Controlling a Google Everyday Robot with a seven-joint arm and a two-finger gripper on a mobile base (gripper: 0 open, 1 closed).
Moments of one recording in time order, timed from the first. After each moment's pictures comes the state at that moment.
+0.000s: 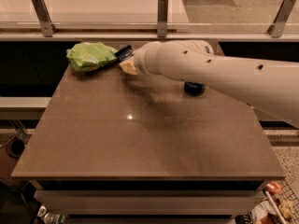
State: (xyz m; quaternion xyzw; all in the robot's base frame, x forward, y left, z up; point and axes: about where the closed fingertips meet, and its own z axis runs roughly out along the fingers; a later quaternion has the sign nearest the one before) arm 0.709 0.046 0.874 -0.39 0.75 0.08 0.53
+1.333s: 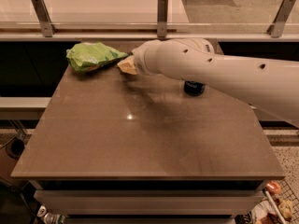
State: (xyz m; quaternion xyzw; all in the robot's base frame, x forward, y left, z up) arm 0.705 0.052 0.881 -0.39 0.75 0.08 0.53
